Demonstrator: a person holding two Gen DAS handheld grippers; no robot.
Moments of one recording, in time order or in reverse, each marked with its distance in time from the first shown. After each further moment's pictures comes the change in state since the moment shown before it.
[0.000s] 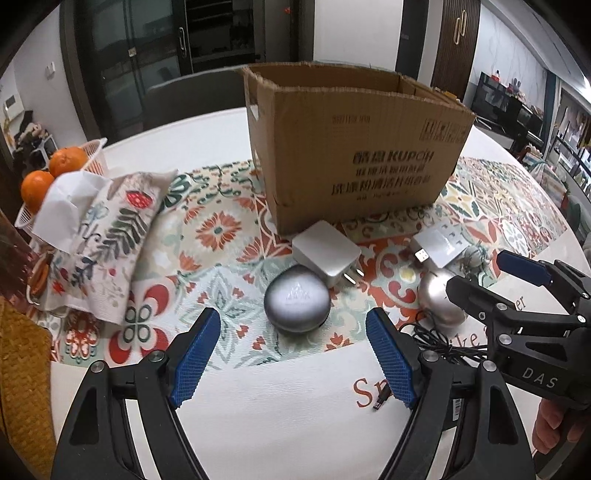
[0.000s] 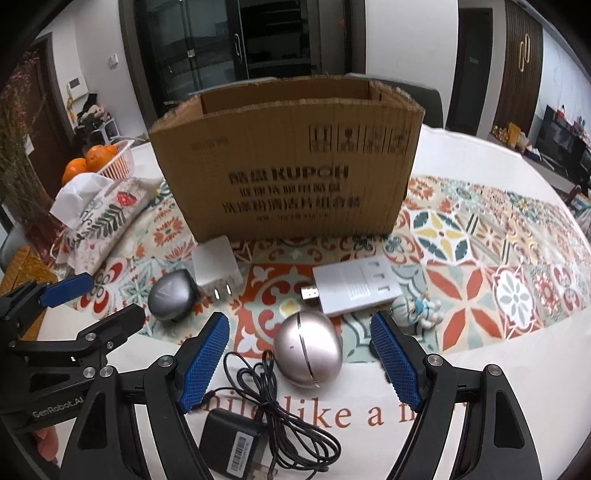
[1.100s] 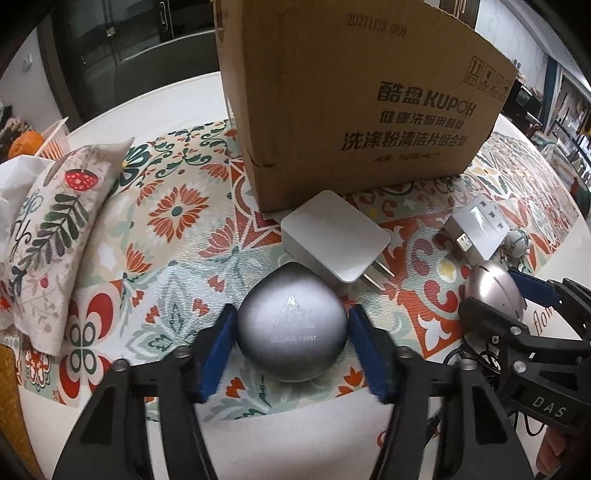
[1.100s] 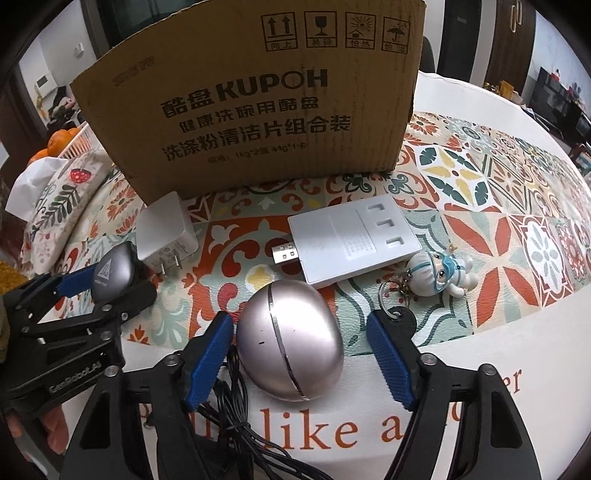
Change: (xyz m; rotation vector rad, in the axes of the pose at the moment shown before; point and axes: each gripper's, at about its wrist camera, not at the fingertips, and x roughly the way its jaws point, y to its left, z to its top) left arm 0.078 0.000 0.009 0.021 0.100 -0.023; right arm 0.066 -0.014 -0.009 0.079 0.151 -0.019
